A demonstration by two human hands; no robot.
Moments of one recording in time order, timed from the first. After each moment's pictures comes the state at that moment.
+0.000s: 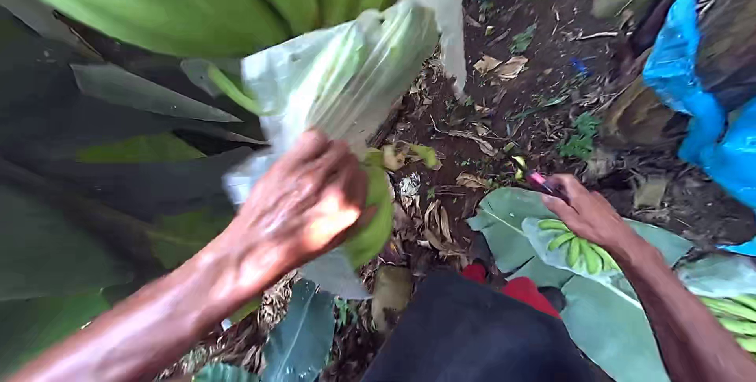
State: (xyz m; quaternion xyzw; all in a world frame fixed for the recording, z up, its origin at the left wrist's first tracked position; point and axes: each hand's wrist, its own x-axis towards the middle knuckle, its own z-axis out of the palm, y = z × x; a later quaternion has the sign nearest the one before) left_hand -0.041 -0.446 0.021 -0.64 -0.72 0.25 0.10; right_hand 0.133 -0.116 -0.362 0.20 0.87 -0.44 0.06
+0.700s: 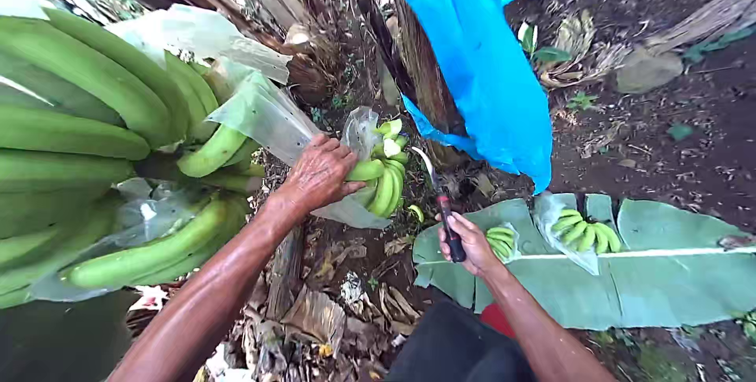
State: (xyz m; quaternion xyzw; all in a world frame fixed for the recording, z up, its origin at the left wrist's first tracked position) left_hand -0.118 -0.140 -0.069 -0.82 -0.54 0.11 0.15; right_hand 0.186 -0.138 -0.318 0.26 0.27 -0.87 -0.32
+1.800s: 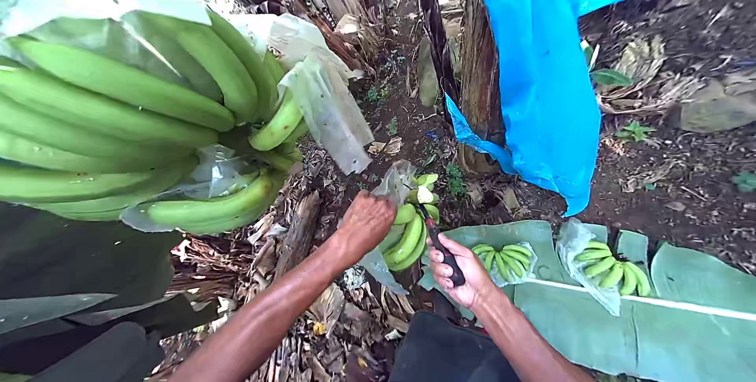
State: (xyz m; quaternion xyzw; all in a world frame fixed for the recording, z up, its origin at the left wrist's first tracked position) left_hand -0.062 -0.248 -0.116 -0.67 -0.70 0.24 -0.06; right_hand 0.145 -0.213 -0.242 0.24 0.01 -0.96 -0.15
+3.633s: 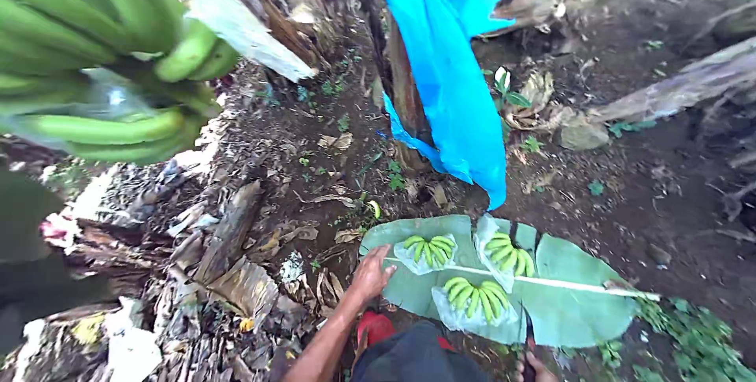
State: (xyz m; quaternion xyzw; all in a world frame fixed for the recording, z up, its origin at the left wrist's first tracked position) left_hand 0.134 -0.298 -0.359 -0.50 -0.79 -0.15 -0.33; right_hand 0.578 -0.280 -0.422 0.68 0.10 -0.68 -0.28
